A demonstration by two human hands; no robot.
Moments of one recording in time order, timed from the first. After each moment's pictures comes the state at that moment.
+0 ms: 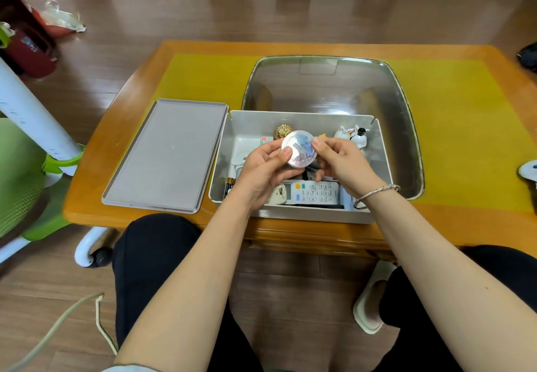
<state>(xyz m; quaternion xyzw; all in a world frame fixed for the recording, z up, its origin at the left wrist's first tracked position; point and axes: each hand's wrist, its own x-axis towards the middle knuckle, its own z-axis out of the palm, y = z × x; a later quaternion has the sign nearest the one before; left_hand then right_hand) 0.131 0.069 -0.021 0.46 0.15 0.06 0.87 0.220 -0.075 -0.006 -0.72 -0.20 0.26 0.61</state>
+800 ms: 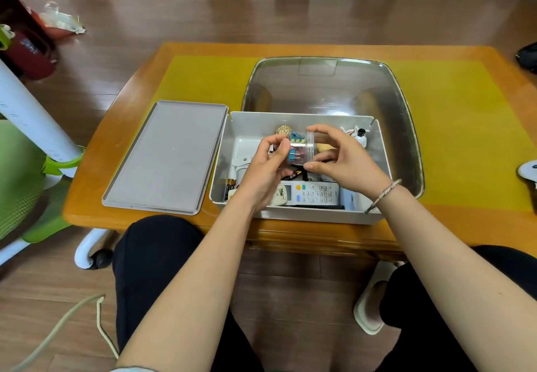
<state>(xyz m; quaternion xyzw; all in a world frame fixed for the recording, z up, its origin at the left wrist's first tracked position) 0.133 0.063 -0.022 0.53 0.17 0.08 0.83 0.219 -0.084 0.008 -0.77 -0.32 0.19 0.51</state>
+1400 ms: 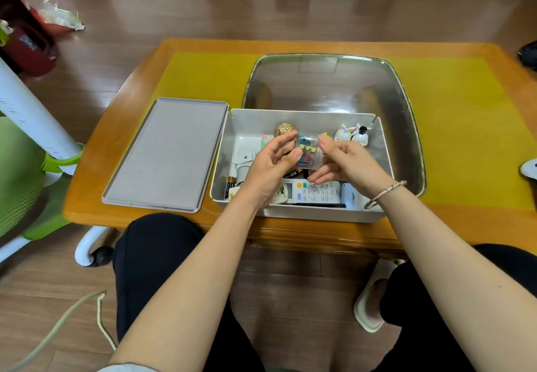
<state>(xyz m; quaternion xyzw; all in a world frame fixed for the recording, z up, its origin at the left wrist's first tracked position) 0.128 0.061 -0.021 0.62 0.12 0.08 0.77 0.218 -0.087 0.004 -0.69 -0.20 0.35 0.60</state>
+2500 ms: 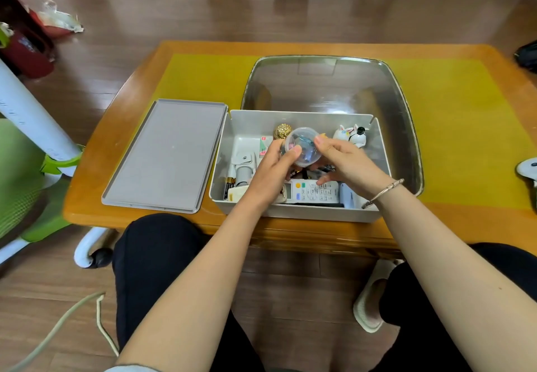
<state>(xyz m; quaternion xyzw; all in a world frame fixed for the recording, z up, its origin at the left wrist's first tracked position) 0.130 0.054 -0.024 0.69 0.13 0.09 0.71 0.213 -0.086 0.011 -0.72 -0.23 0.32 0.57</state>
